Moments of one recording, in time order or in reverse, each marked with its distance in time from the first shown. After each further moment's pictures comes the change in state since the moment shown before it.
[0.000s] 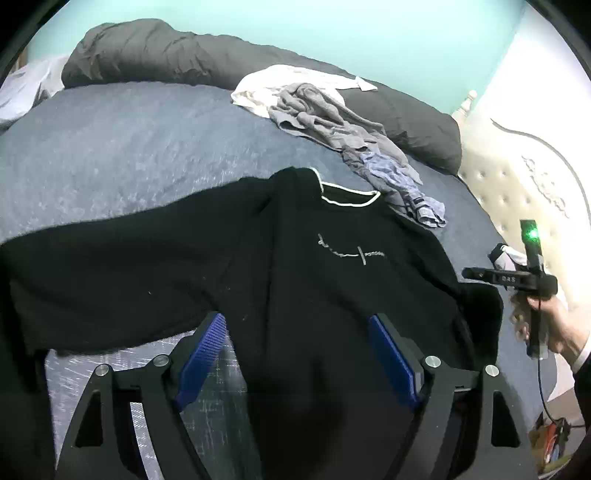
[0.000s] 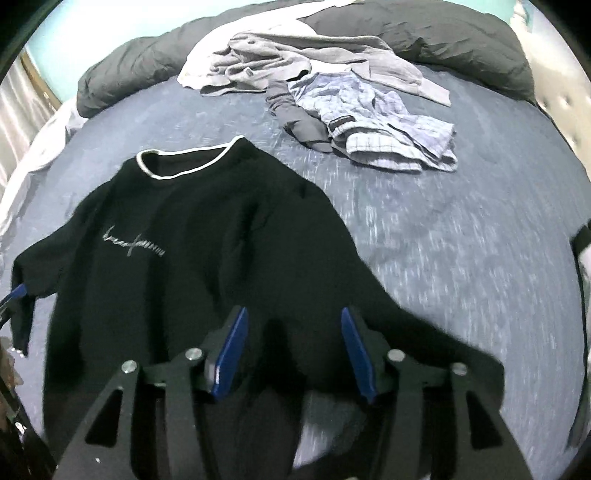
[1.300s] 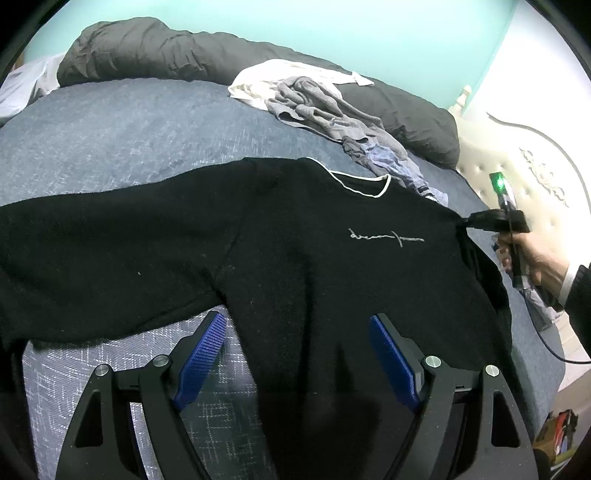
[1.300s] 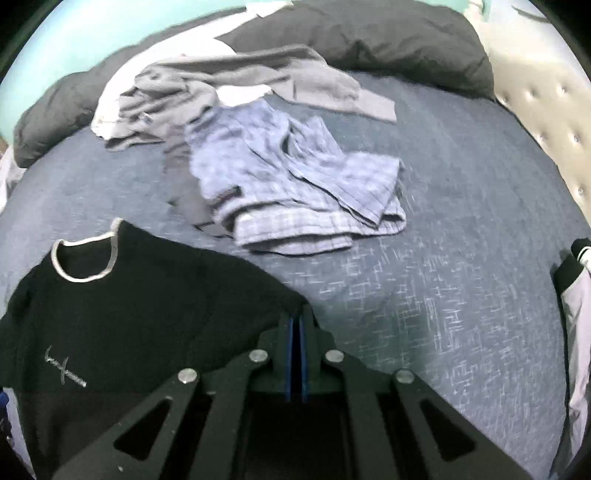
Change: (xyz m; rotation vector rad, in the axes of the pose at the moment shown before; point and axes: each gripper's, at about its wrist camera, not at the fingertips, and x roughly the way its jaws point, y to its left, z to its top) left arm 0.024 0.014 -0.022 0.026 -0.015 -0.015; right arm 0.052 -0.084 0.085 0.139 -0.048 -0.186
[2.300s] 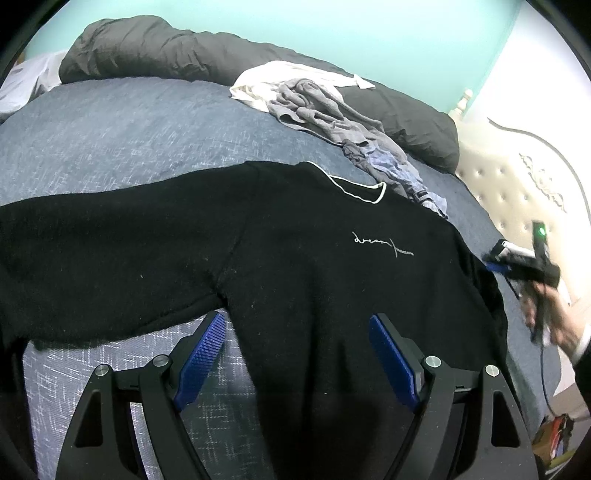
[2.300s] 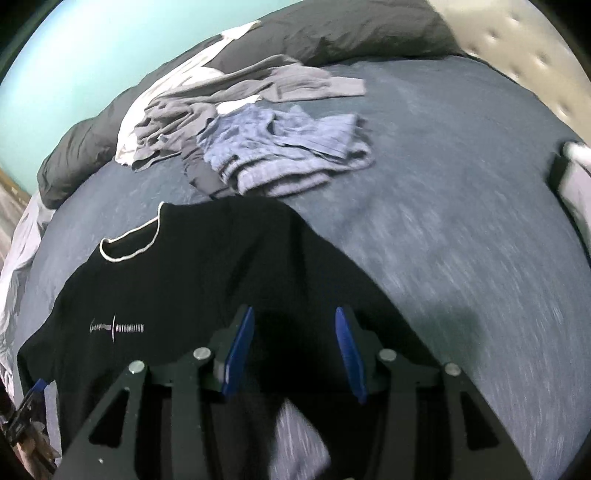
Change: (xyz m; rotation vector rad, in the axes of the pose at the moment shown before) left arm -0.005 -0.001 0.003 -0.014 -0.006 -0.012; right arm -0.066 -0.041 -0.104 0.188 -0.042 0.205
